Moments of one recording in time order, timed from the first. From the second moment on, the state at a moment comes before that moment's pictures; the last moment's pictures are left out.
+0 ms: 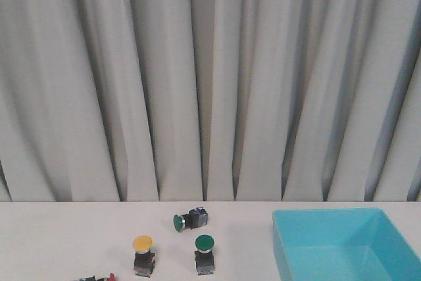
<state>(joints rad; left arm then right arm) -0.02 -0.01 0.03 0.01 0.11 -0.06 0.00 -0.01 0.03 0.20 0.23 -0.28</state>
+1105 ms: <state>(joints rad) -0.02 0.20 -0.35 0.01 0.22 -0.03 0.00 0.16 -0.30 0.27 0.24 -0.26</state>
